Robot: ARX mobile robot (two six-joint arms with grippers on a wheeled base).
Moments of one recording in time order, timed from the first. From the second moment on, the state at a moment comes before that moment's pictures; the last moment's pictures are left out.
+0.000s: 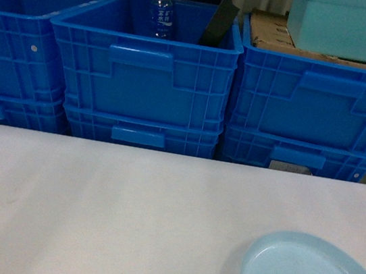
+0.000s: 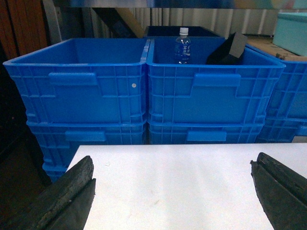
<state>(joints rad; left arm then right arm) 0.00 0.01 0.01 0.00 0.00 0.00 -0.22 1.37 0.44 0.33 -0.59 0.24</state>
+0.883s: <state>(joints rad) 0.00 0.01 0.01 0.00 0.00 0.00 -0.23 1.85 0.27 0.84 -0.57 0.37</state>
